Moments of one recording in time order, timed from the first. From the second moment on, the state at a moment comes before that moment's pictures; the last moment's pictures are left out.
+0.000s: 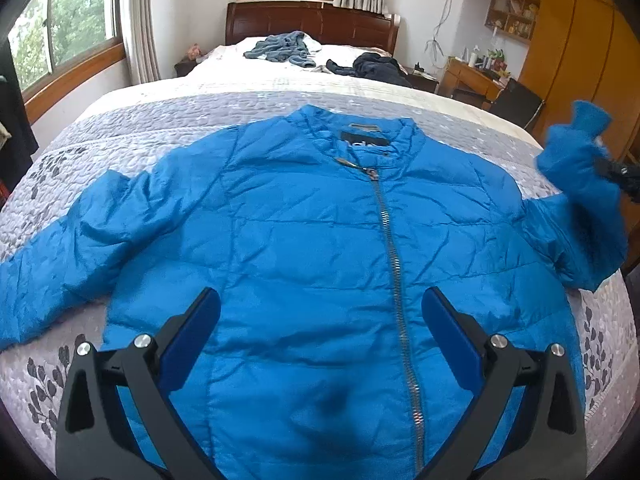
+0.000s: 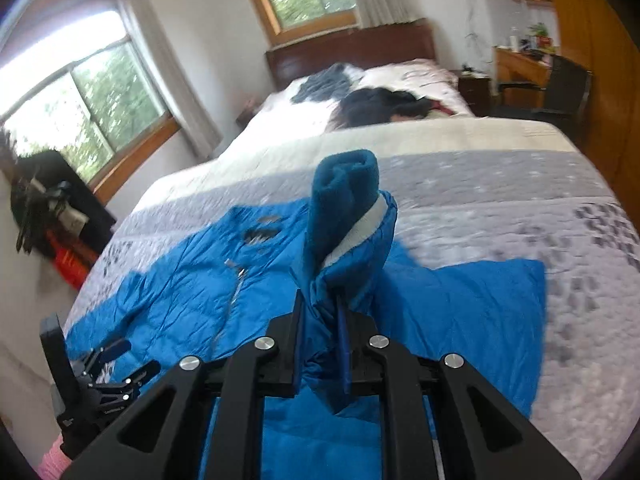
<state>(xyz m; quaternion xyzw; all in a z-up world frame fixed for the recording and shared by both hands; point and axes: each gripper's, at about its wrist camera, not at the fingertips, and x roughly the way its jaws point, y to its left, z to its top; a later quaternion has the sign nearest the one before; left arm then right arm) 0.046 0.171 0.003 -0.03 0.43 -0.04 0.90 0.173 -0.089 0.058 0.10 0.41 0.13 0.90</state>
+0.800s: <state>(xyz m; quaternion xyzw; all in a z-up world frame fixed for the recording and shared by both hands) 0.105 0.131 -0.004 -0.08 0.50 -0.12 0.85 0.146 -0.074 0.049 0.09 0.39 0.13 0.91</state>
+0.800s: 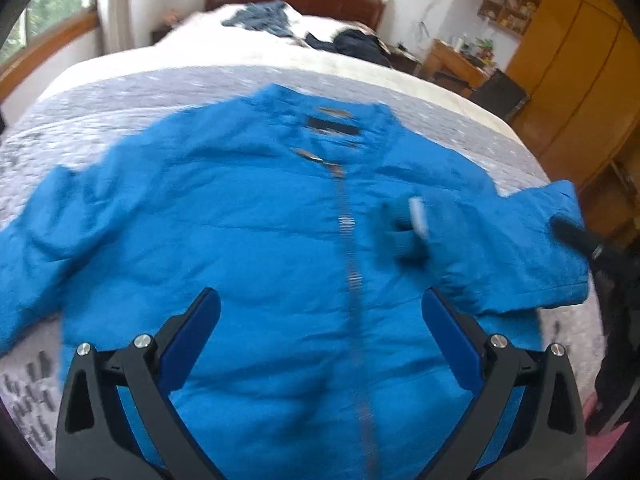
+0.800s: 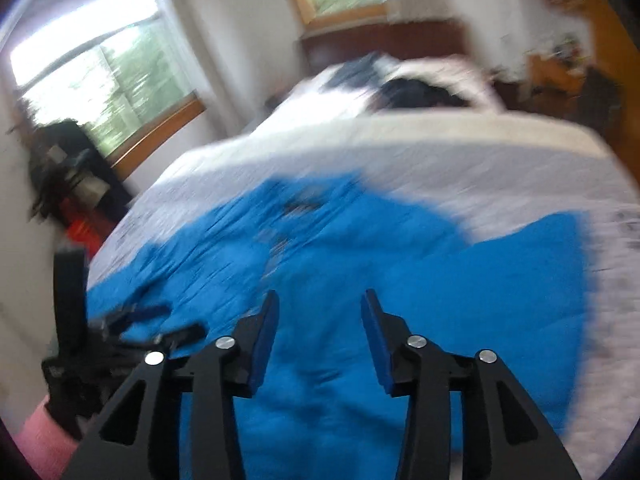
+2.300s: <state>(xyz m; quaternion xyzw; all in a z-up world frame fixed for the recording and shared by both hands) 0.142 0.261 -0.018 -0.16 0.48 -0.03 0.86 0.191 -0.113 -0.056 0.18 0.51 0.13 0.83</state>
